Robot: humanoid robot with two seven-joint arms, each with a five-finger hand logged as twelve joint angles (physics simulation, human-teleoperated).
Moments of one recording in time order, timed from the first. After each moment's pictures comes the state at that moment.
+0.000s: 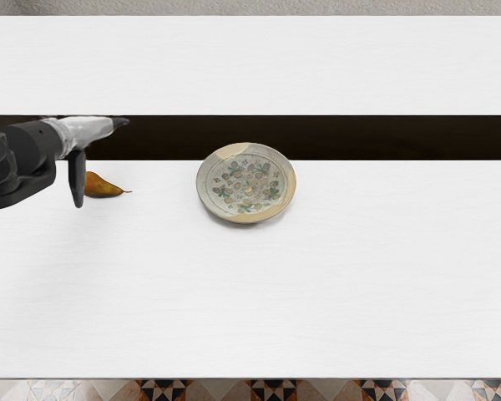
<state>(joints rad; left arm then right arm) -1.12 0.72 -0.24 -1.47 1.31 -0.21 0.61 -0.01 0.00 0.12 0.20 0.11 0.08 -0.01</state>
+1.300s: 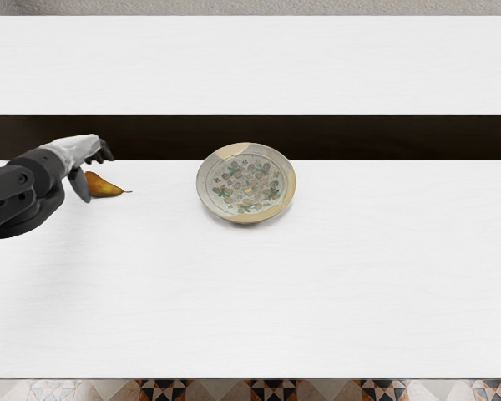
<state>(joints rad) -1.03 0.63 -0.17 -1.30 1.31 0.00 0.61 -0.01 0.00 0.12 0.19 0.11 0.08 -0.01</state>
